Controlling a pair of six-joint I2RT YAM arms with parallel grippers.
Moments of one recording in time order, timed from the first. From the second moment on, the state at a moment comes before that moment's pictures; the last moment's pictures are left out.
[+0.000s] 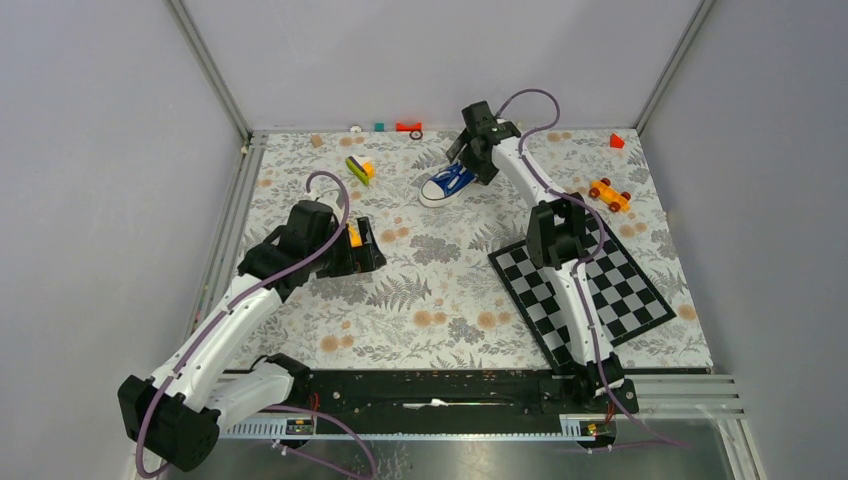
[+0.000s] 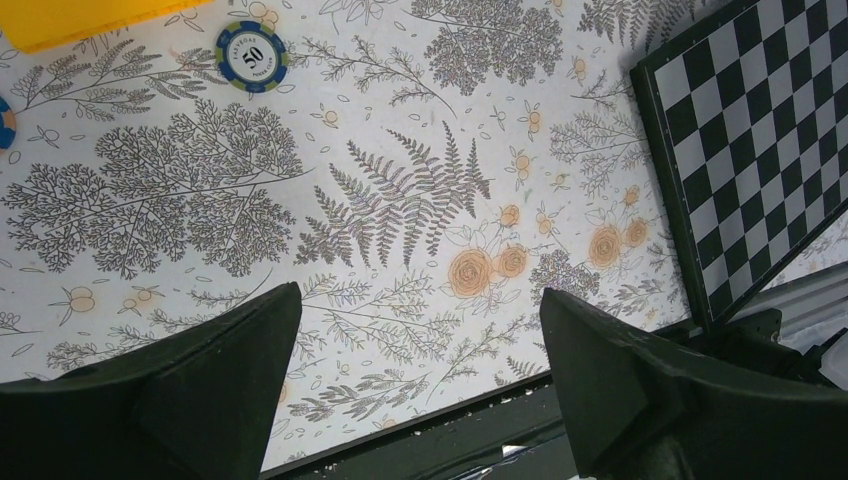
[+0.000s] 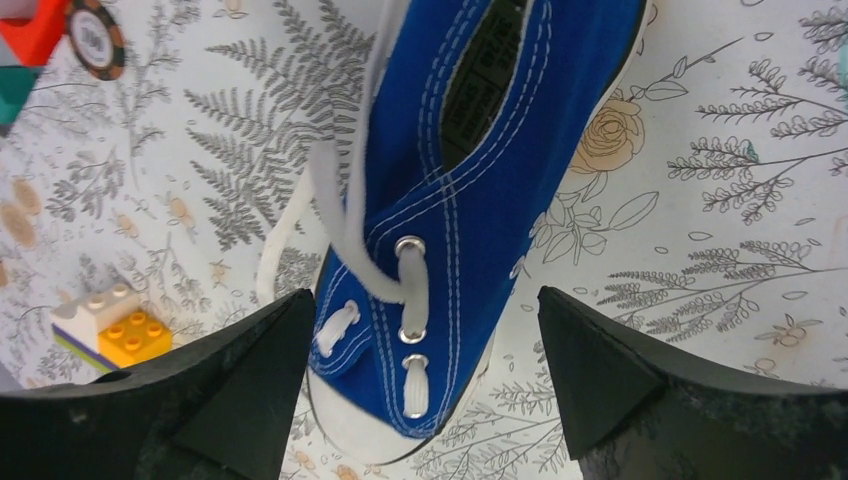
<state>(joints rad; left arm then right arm) -0.44 1.00 0.92 -0.72 0.11 -0.55 0.39 2.59 2.50 -0.90 0.16 0.98</state>
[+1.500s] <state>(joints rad) -0.44 0.97 0.93 -0.80 0.08 -0.62 0.75 1.21 0.52 -0.22 -0.14 0.65</state>
